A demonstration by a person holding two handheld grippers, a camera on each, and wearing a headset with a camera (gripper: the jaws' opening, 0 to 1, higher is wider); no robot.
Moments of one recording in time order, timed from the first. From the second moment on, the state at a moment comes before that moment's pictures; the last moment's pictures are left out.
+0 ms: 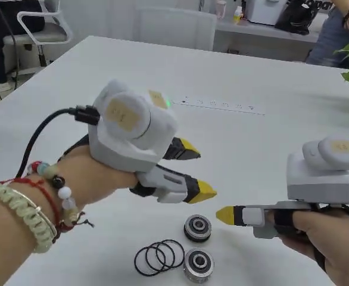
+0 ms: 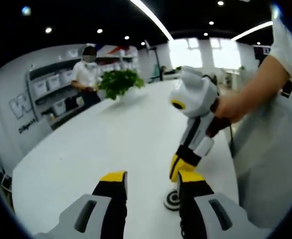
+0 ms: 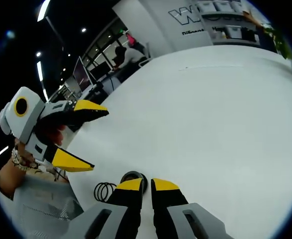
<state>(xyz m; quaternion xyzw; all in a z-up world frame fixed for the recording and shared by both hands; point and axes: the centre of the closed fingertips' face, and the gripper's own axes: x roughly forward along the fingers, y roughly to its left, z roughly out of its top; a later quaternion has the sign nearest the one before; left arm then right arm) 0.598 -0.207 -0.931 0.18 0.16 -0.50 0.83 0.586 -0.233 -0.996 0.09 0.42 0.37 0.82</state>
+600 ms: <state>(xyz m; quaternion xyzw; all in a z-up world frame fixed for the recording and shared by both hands) 0.582 -0.211 -0.988 0.22 0.22 -0.53 0.79 0.578 -0.230 -1.010 0.05 0.44 0.39 0.81</state>
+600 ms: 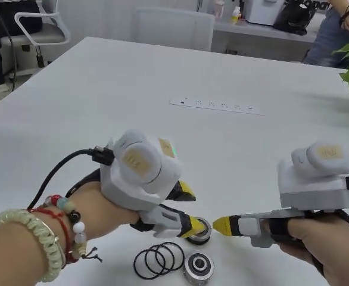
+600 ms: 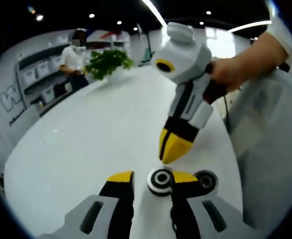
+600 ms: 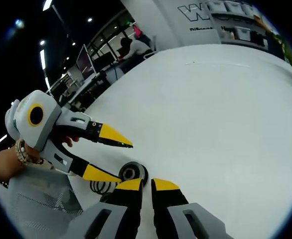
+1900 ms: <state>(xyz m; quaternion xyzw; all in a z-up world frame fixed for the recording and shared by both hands) 0.571 -0.212 -1.001 0.21 0.23 -0.55 0.78 0.561 -0.227 -1.016 0.01 0.46 0.44 0.77</state>
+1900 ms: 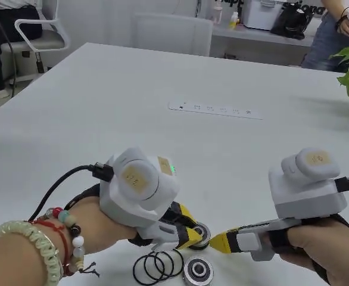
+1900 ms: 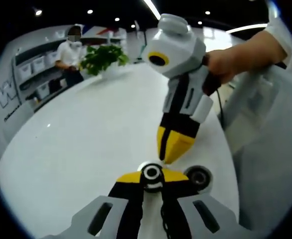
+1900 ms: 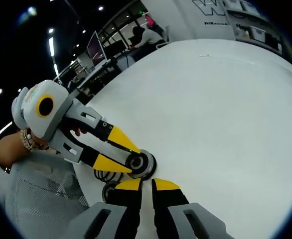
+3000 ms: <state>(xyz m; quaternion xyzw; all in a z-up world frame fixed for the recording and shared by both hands) 0.570 -0.212 -1.002 0.20 0.24 -0.54 0.78 0.559 -0.216 -1.022 -0.13 0.39 0.48 0.77</state>
